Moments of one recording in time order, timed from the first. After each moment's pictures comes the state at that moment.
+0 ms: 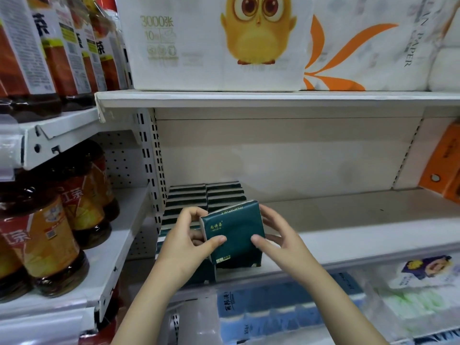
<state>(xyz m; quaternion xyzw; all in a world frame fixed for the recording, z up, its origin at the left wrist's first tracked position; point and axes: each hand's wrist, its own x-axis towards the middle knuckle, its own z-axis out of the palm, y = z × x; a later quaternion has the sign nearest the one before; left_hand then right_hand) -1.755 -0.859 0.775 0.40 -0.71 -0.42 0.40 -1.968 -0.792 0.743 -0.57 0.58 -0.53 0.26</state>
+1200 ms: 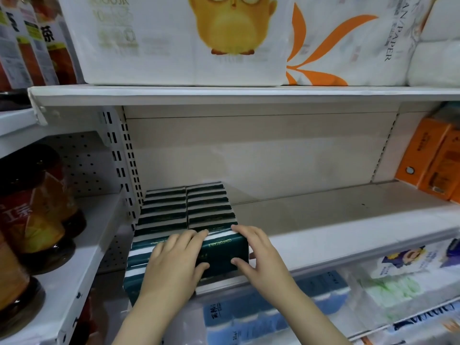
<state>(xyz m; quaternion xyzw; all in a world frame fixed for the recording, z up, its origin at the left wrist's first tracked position) -1.776 -0.870 0.756 0.41 -0.90 0.02 0.16 -1.962 -0.805 0.712 -0.63 0.64 -0.43 0.09</state>
